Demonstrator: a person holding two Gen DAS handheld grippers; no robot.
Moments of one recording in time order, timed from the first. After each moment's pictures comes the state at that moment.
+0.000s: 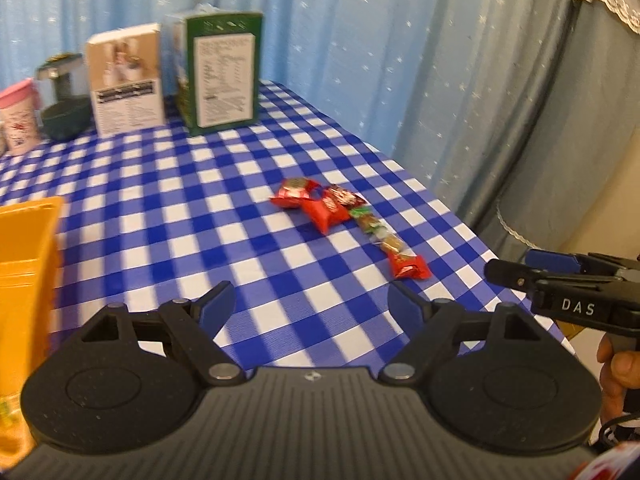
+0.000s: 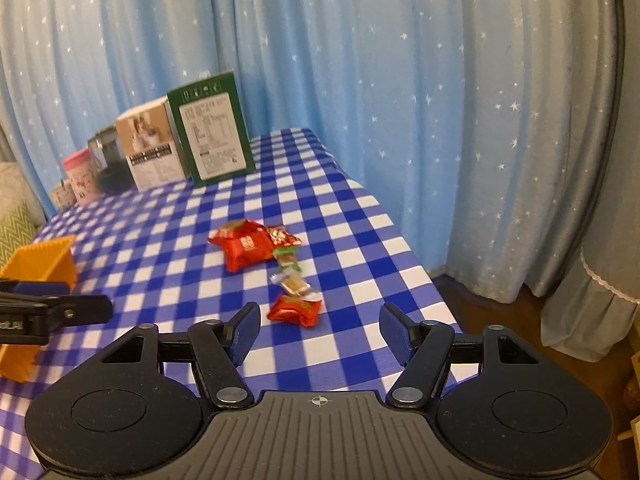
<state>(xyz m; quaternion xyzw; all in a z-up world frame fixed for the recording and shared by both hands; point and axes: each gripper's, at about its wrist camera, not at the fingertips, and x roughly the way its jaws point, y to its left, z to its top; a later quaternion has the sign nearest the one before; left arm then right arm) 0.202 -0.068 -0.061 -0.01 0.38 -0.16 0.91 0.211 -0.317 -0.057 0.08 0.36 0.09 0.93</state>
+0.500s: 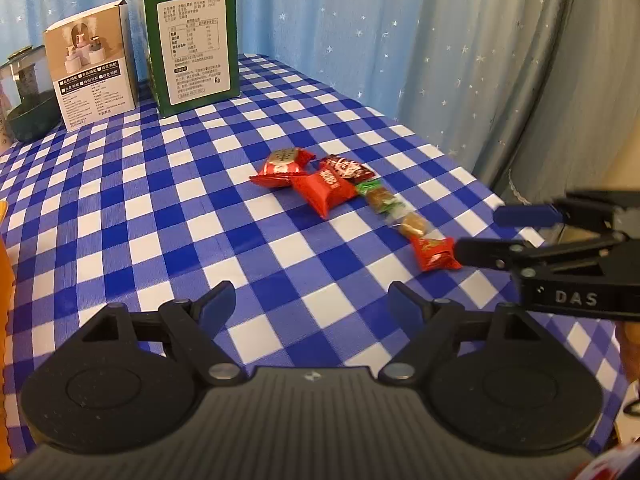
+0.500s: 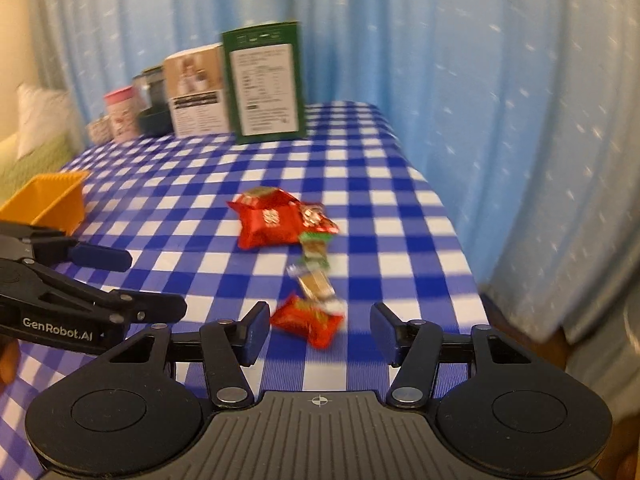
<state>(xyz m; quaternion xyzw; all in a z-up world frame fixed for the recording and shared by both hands) 0.249 -0.091 -0.113 0.04 0.40 -0.17 0.90 0.273 -0.301 -0.105 -0.01 0.37 0.20 0.91</state>
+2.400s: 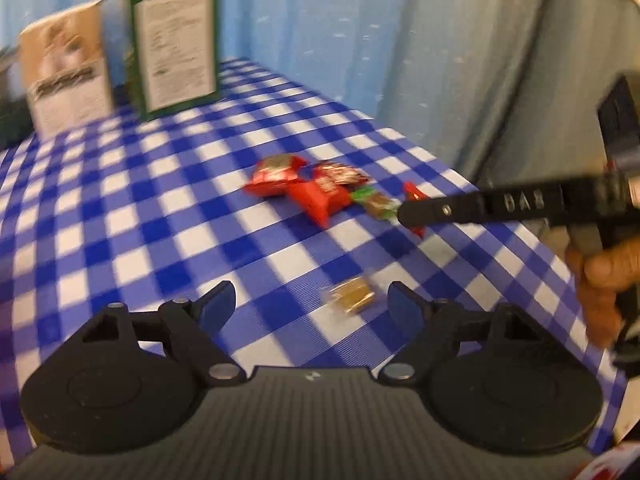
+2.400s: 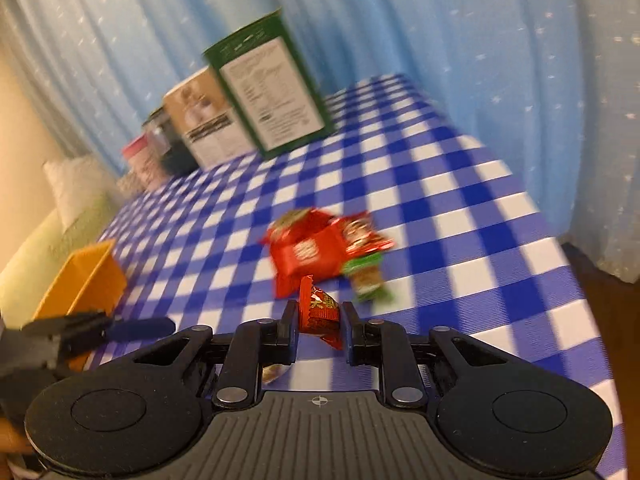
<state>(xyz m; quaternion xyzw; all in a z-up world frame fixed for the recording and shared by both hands) 0.265 -0.086 -0.123 0.05 0.39 -0.22 0.90 0.345 -0.309 -0.118 0.16 0.41 0.25 0.87</state>
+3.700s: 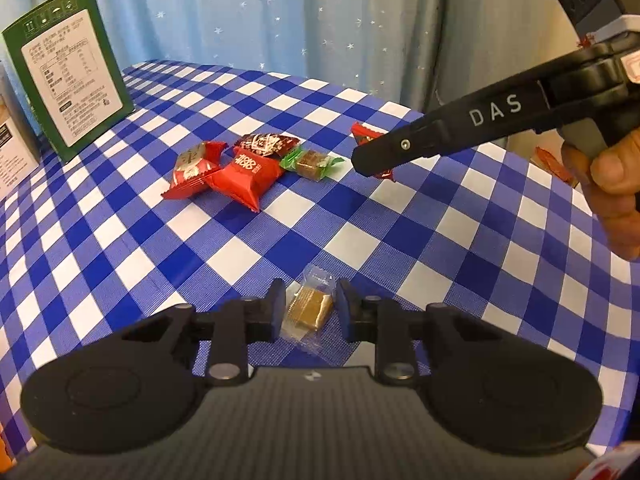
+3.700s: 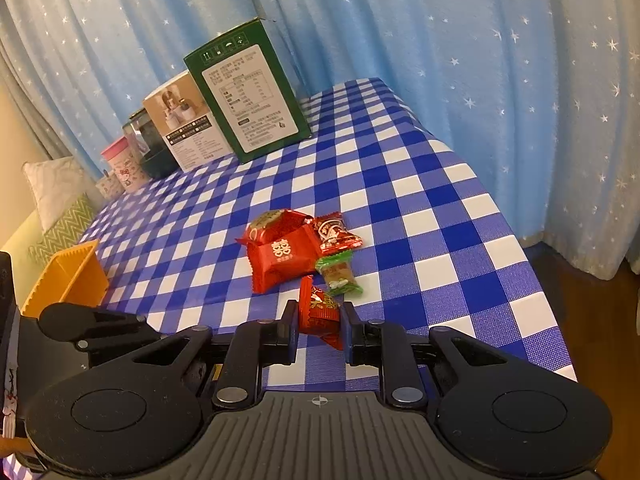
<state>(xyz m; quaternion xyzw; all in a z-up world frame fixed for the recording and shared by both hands) 0.269 -0.119 -0.138 0.17 0.41 -0.30 0.85 0.334 -0.317 -0.107 0.14 0.41 0.22 0.87</state>
